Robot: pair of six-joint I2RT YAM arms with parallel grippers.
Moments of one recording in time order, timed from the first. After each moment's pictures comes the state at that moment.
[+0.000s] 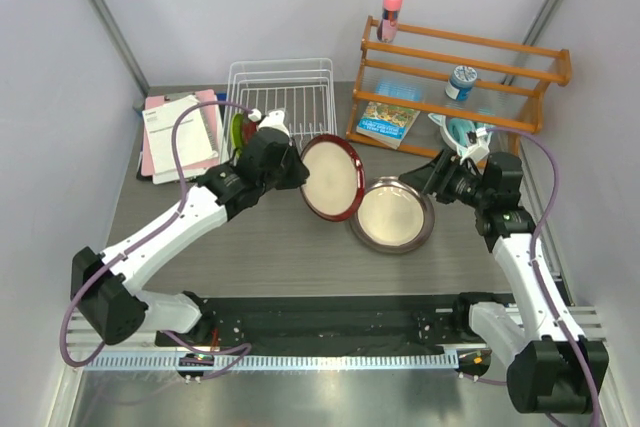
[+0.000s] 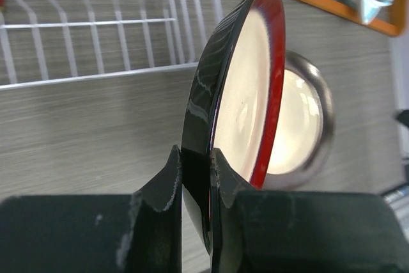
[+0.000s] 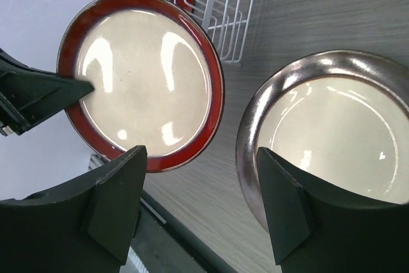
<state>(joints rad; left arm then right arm) -0.71 1.31 1.18 -0.47 -0.21 -0.64 -0.02 0.89 0.68 -0.18 -0.68 0.59</state>
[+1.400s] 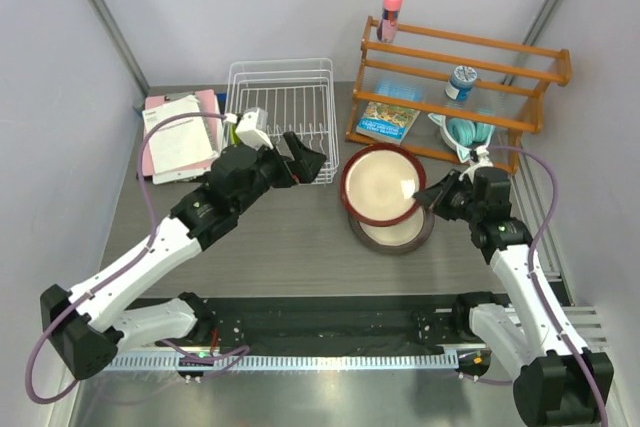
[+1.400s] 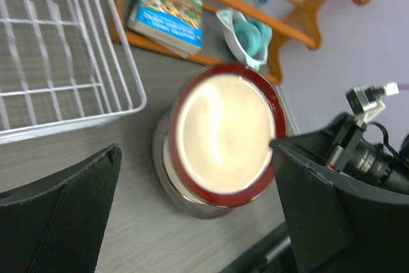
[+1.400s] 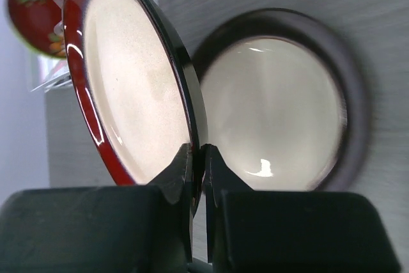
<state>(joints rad) -0.74 1.10 0.99 -0.11 -0.12 -0.68 0.08 0.83 0.60 -0.28 -0.37 0.66</state>
